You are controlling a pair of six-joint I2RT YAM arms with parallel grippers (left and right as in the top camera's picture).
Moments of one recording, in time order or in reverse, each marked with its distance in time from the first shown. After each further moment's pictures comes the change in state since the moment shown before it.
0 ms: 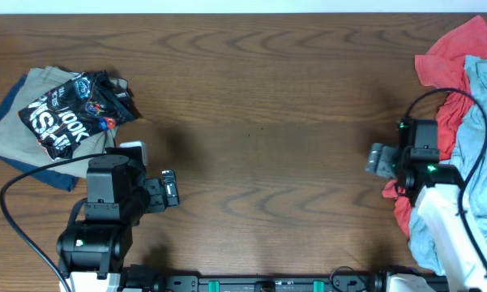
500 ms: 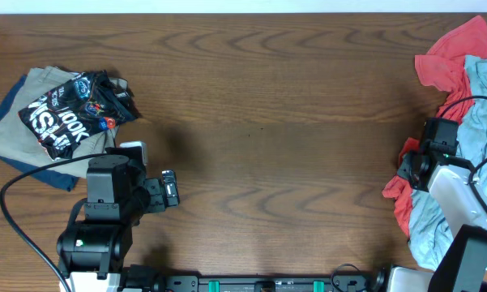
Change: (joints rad) left arm 0.000 0.000 0.000 0.000 0.000 0.000; right arm -0.202 0.220 0.000 0.078 0.076 0.064
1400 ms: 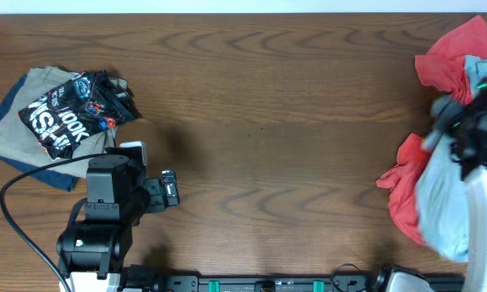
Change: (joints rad) left arm 0.000 0.000 0.001 0.000 0.000 0.000; right arm -0.039 -0.232 0.447 -0.165 -0.161 -0.027
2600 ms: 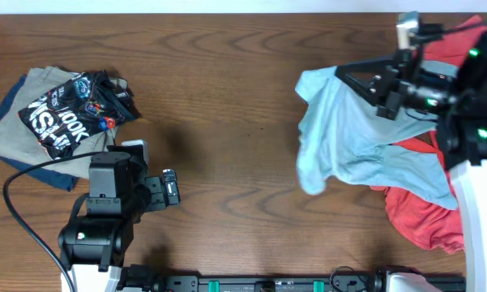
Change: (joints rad) left arm 0.000 0.035 0.002 0.000 0.000 0.000; right arm 0.267 0.068 0.135 0.335 -1.384 0.008
